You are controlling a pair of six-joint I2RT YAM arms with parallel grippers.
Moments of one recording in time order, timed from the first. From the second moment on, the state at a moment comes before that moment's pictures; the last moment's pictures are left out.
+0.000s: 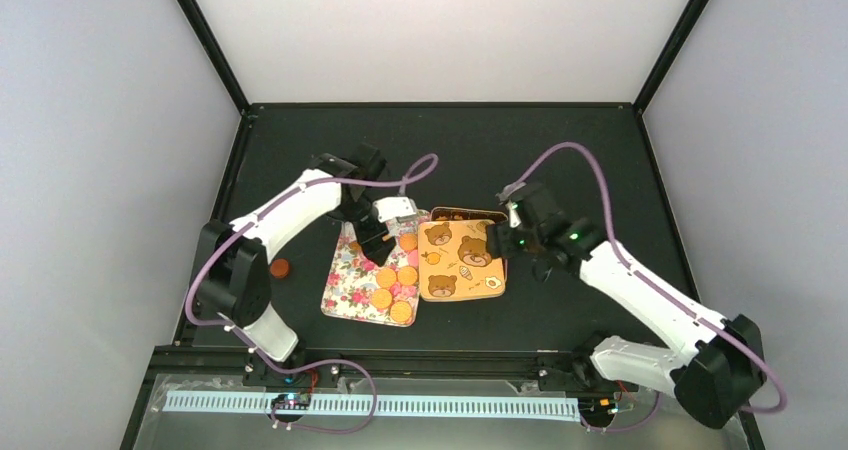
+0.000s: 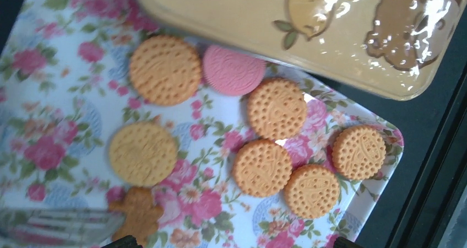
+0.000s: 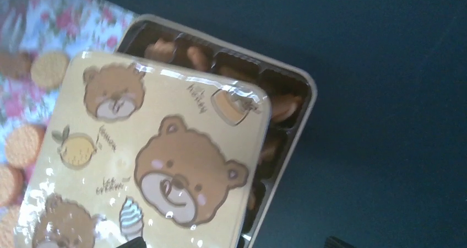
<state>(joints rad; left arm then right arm) -0.45 1.63 1.28 -1.09 0.34 0.68 0.71 1.14 0.88 -0.68 0.12 0.31</state>
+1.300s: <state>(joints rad) -0.97 1.62 1.11 -0.76 -0.12 0.41 0.36 1.32 0.73 -0.33 -0.38 0.48</state>
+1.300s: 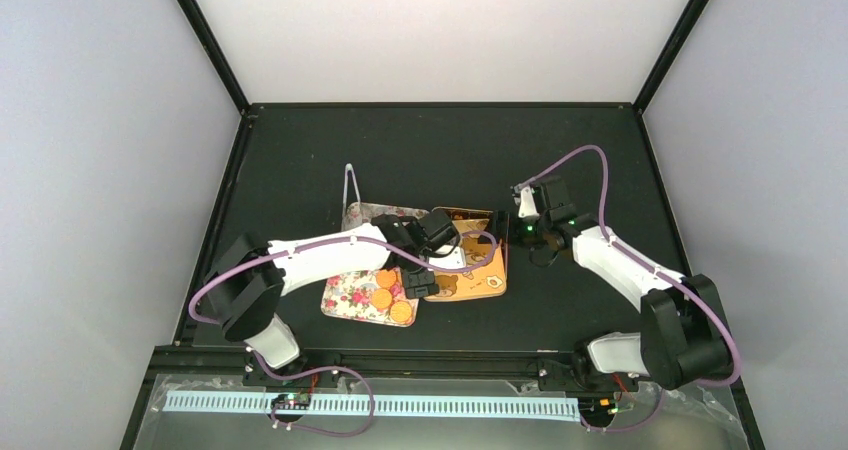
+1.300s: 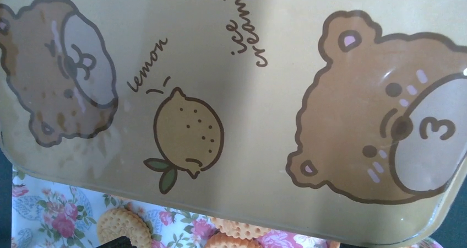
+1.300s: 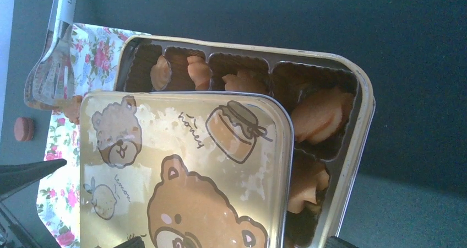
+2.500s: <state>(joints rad) -0.91 1.63 1.10 -0.62 -0.25 0.42 0.36 1.29 0.66 -0.31 -0.41 0.49</state>
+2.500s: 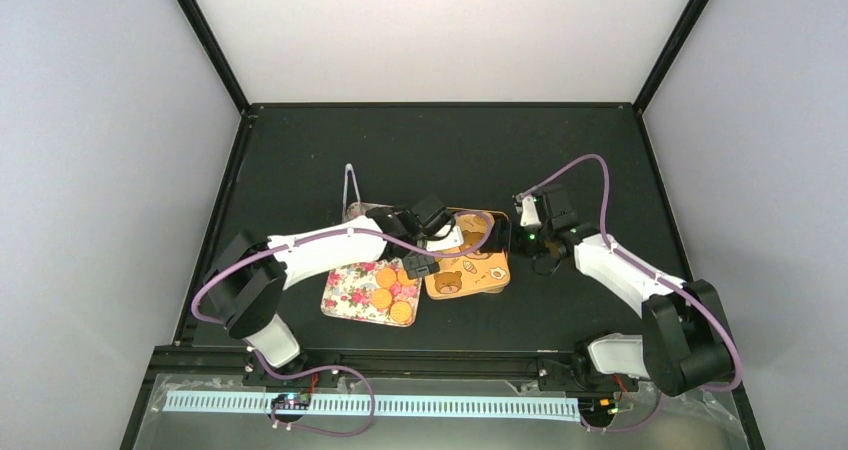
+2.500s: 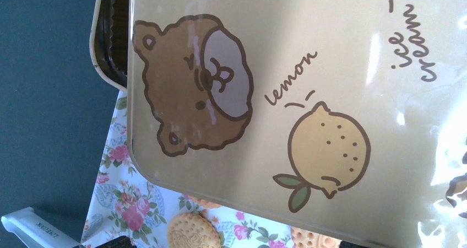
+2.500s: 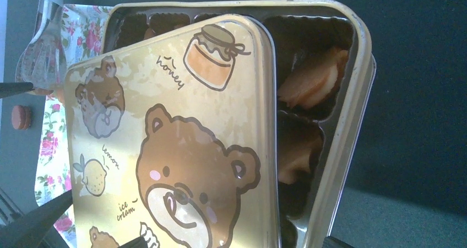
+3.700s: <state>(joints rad) -0.63 1.82 1.44 -0.69 -0.14 0.50 0.36 1.21 0.59 -0.34 -0.38 0.49</state>
